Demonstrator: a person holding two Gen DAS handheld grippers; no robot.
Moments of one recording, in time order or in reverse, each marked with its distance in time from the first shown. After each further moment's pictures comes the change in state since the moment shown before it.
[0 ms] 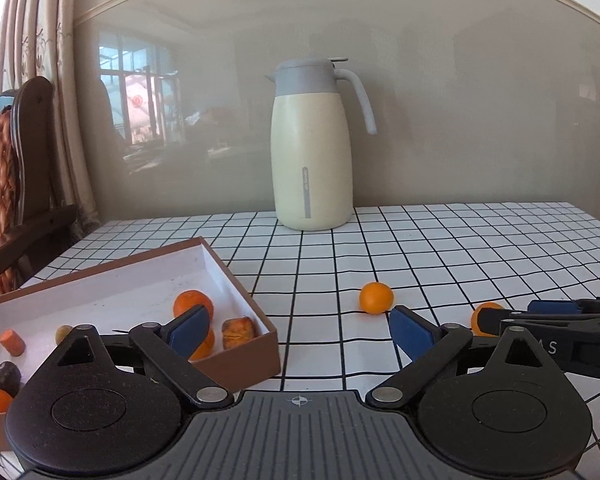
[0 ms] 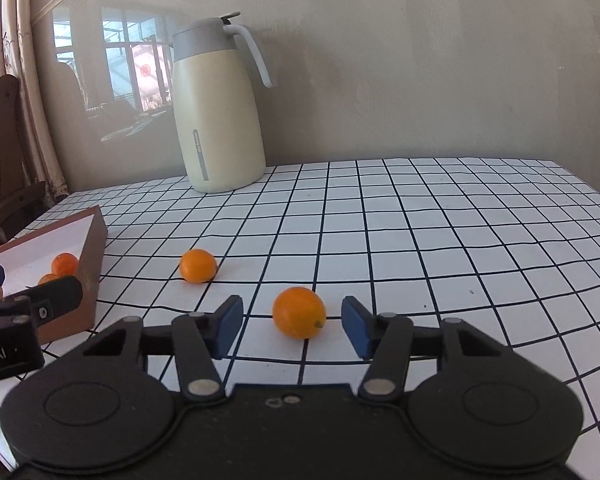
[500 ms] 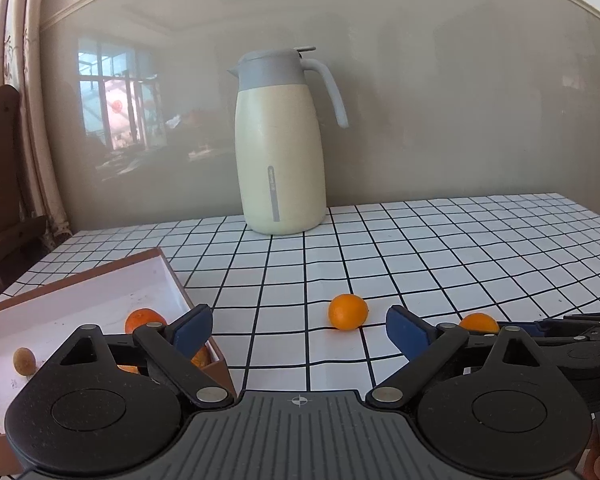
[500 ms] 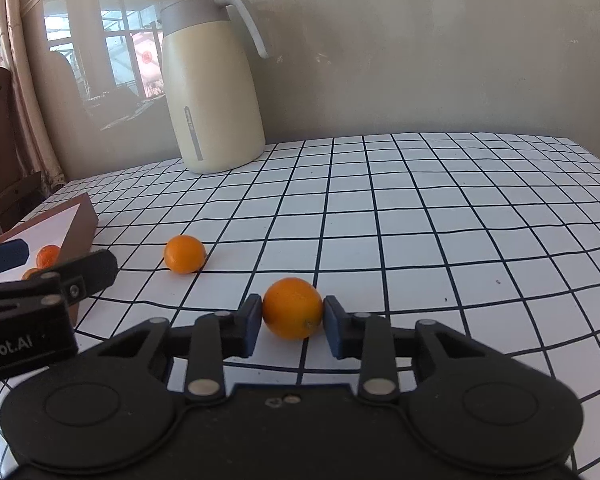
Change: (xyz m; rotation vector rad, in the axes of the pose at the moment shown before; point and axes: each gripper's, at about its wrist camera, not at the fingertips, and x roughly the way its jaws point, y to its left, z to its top) left arm 0.035 -0.026 0.005 0.039 0.002 -0.045; right arm 0.031 -0.008 -0.001 0.020 0.055 0.031
